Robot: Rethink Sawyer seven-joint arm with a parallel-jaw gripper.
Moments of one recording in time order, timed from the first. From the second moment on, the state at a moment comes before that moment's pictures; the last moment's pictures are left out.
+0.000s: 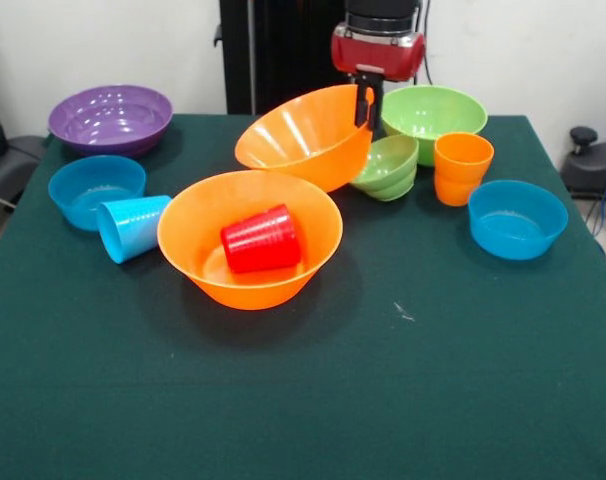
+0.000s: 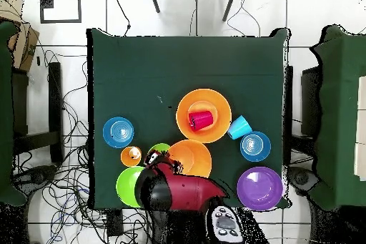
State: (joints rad) arm -0.19 -0.75 0.00 2.18 -0.10 -0.04 2.19
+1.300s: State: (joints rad) arm -0.10 -0.67 -0.03 2.11 0.04 -0.04 2.19
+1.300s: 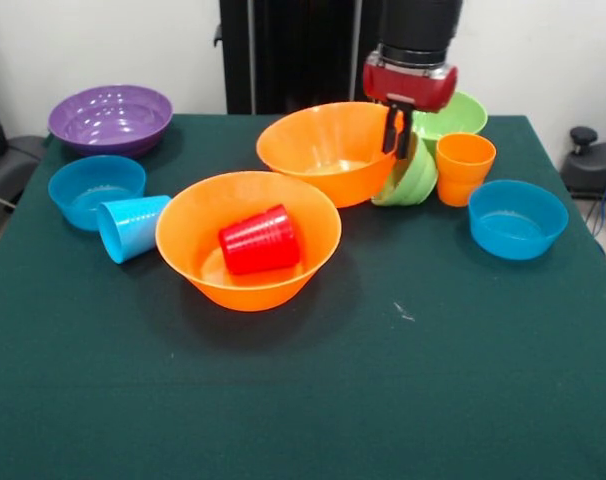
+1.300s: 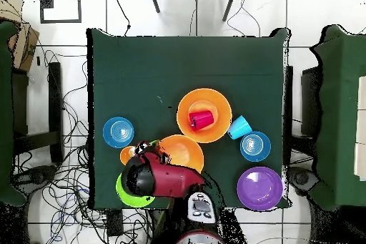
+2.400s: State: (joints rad) arm -0.53 -0.61 0.11 2.00 -0.24 -0.02 2.19
